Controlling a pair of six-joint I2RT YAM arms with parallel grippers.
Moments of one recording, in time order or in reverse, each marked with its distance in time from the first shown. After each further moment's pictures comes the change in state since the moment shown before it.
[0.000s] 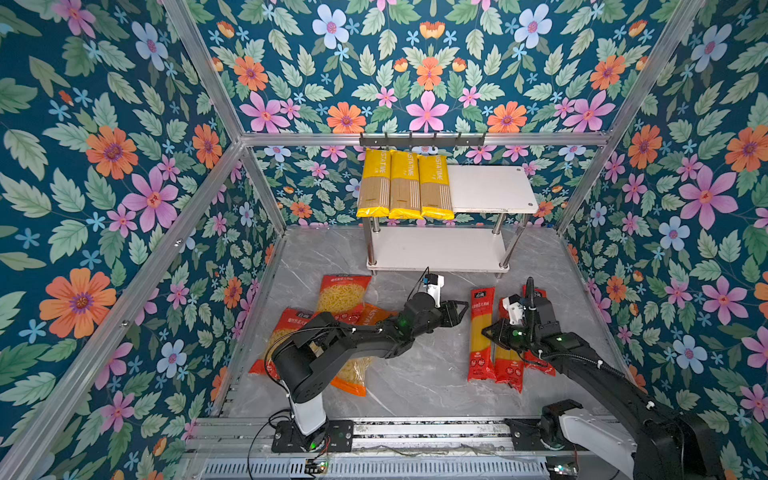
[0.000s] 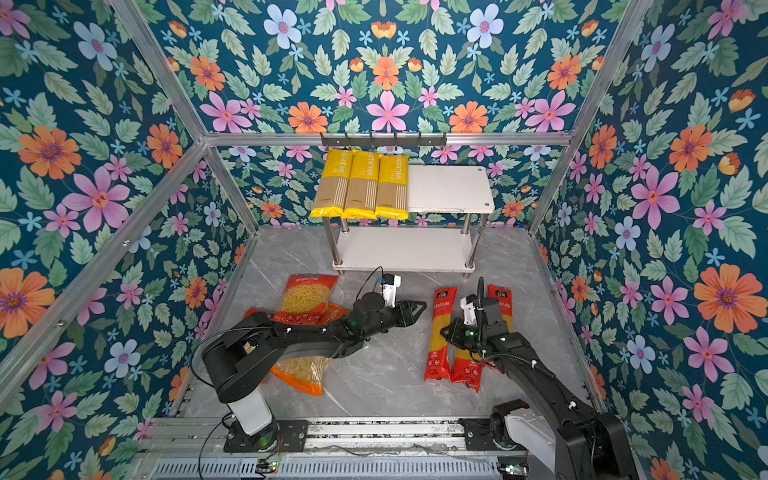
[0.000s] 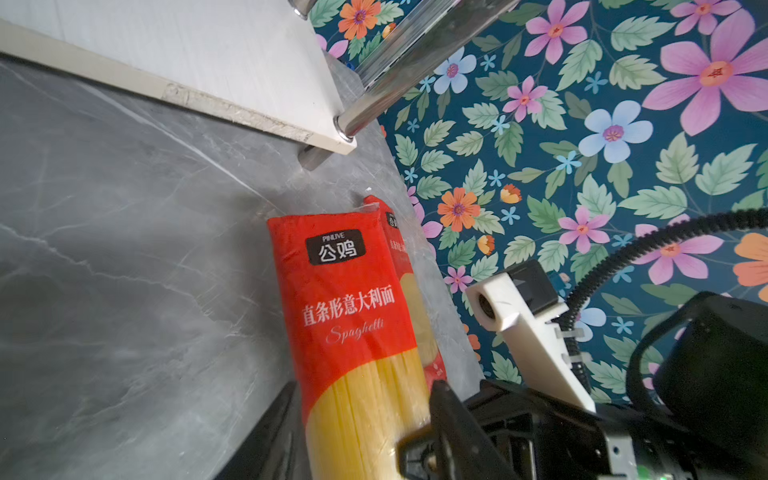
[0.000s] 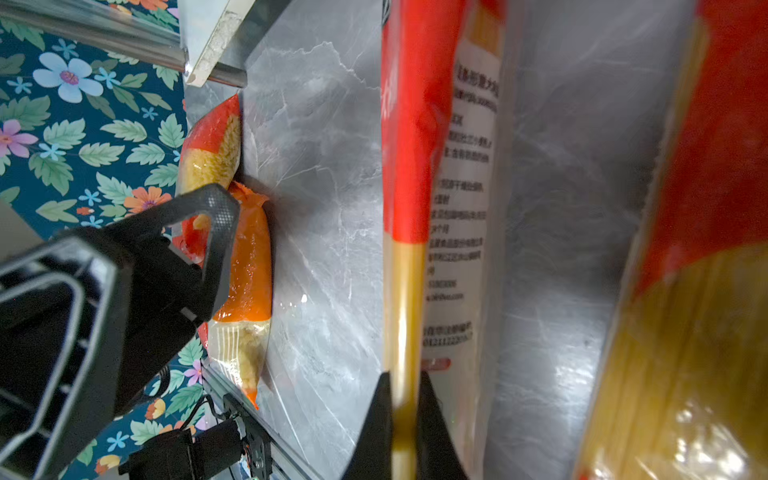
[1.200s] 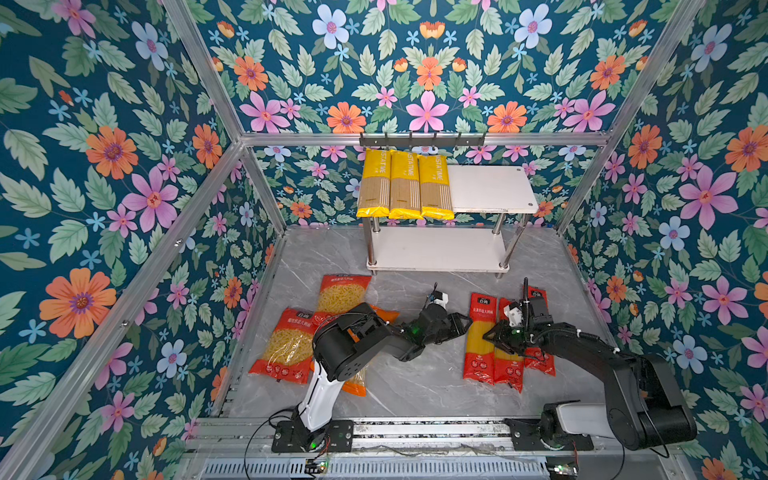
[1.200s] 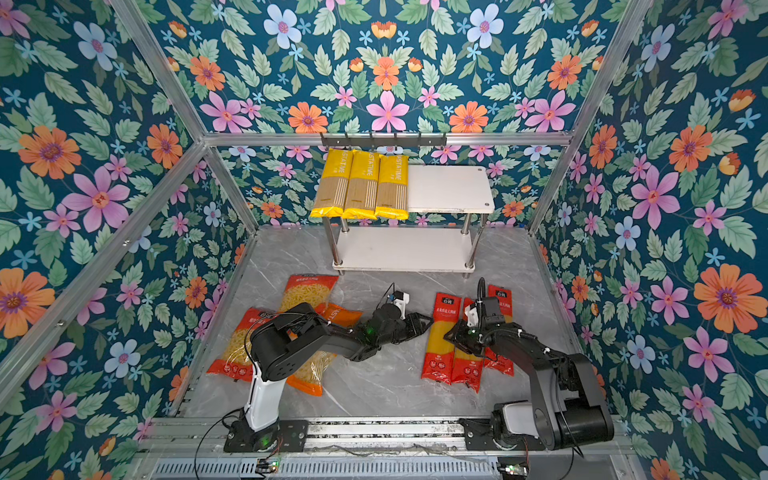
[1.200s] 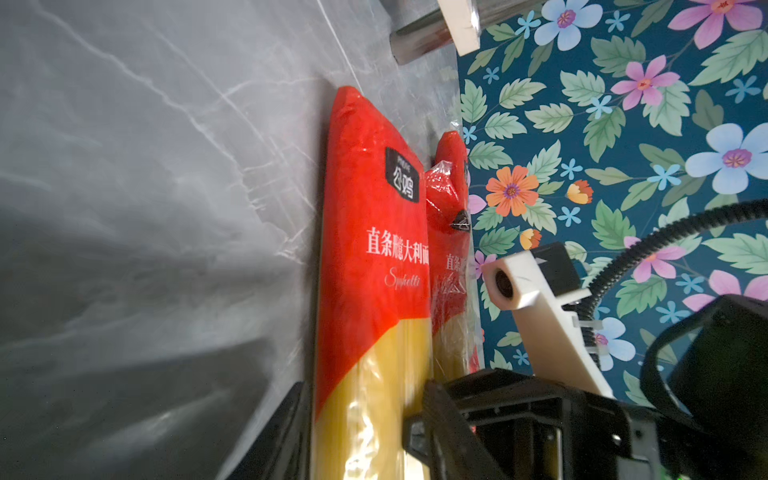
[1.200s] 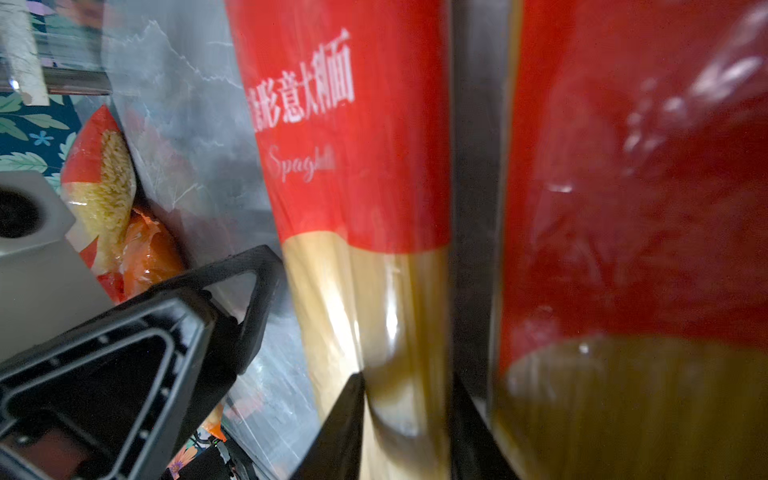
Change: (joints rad) left arm -0.041 0.285 0.074 0.060 0.042 -0.277; right arm -0.148 0.299 -0.007 0.061 -0.052 -0.049
